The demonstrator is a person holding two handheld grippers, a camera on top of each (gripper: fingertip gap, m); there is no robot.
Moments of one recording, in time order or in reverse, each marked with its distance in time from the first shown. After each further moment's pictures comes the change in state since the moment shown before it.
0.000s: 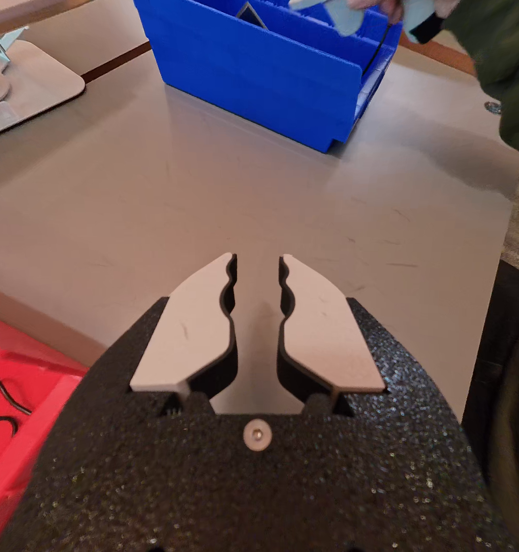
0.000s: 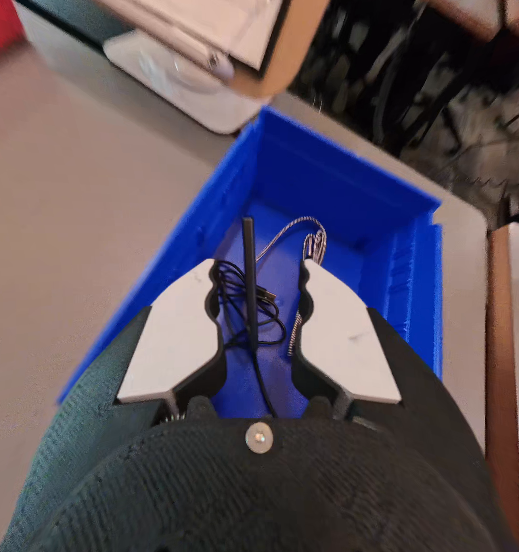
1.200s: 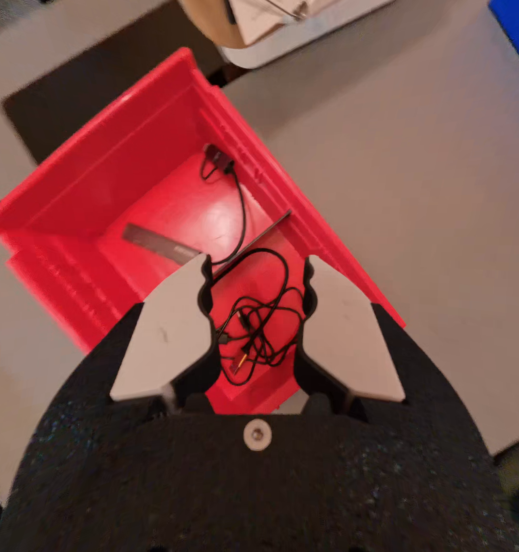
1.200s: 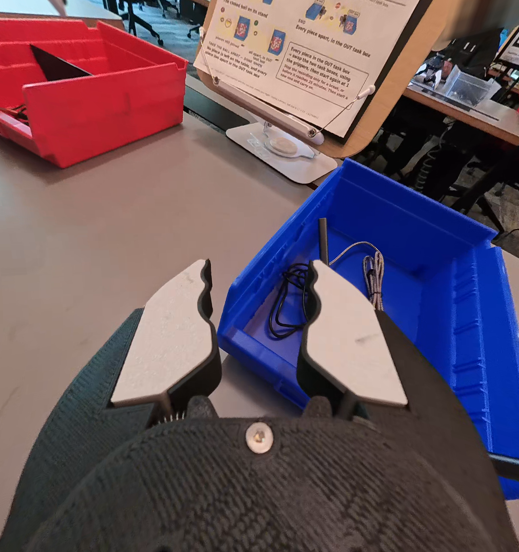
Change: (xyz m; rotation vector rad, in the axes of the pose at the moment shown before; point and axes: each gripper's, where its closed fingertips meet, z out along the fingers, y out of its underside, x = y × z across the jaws) left arm -0.241 -0.029 -0.094 -0.421 -0.367 -0.281; right arm -0.076 0.014 -0.073 0.273 -0.167 -0.039
